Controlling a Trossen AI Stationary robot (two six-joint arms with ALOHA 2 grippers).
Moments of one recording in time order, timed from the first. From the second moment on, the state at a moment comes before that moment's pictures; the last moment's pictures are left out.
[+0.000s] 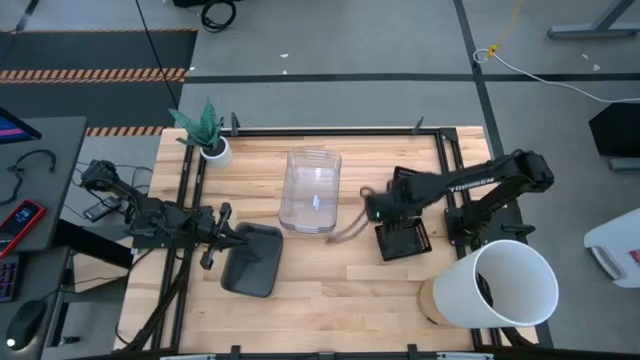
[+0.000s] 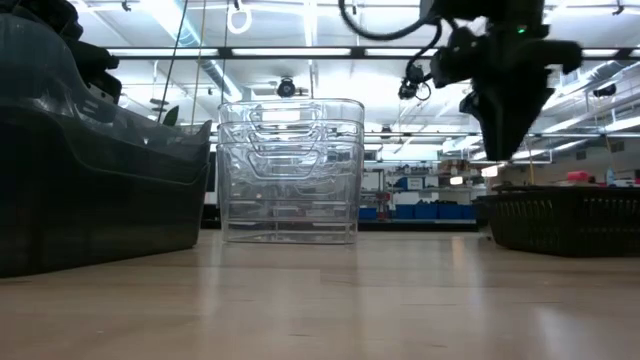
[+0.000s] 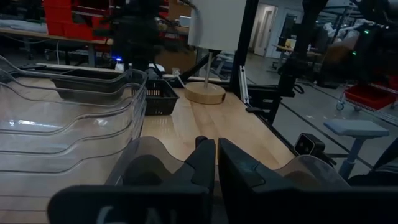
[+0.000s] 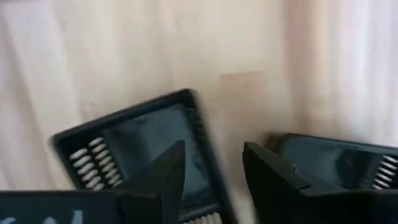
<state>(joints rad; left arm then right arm) -0.54 0.22 0.01 0.19 -0.35 -0.17 0.09 1.46 1.07 -1.03 0.10 0.24</state>
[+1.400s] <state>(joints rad) -0.54 0.22 0.01 0.19 -0.35 -0.17 0.19 1.84 1.19 -1.04 -0.10 0.82</state>
